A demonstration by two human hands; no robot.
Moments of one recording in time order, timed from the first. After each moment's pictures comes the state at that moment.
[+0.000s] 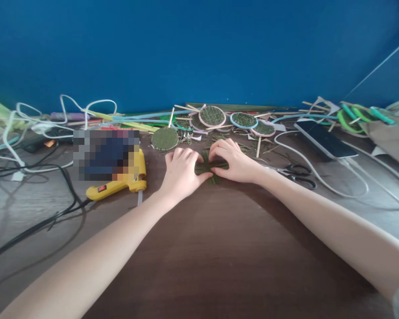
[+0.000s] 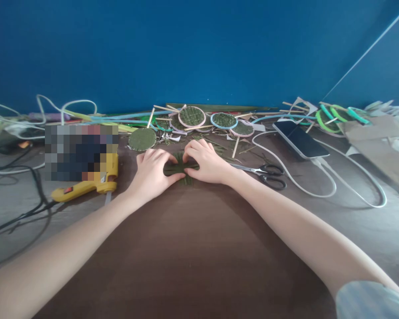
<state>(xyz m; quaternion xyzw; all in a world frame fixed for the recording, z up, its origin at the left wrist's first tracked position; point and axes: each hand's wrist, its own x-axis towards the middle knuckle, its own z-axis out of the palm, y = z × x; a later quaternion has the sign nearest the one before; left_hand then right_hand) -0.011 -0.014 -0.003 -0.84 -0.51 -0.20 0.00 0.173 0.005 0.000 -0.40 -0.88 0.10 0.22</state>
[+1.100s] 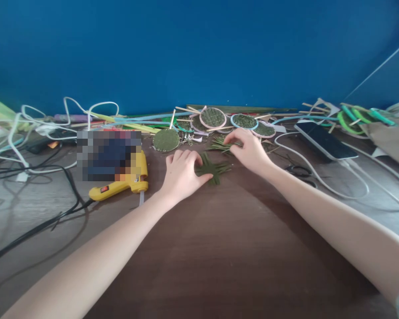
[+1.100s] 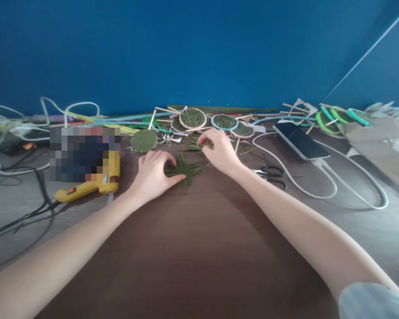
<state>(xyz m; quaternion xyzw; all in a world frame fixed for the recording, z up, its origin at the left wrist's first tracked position) -0.010 -0.014 -0.001 -0.82 -0.53 -0.21 -0.04 0.190 0.023 0.001 -0.50 -0.77 0.10 0.39</state>
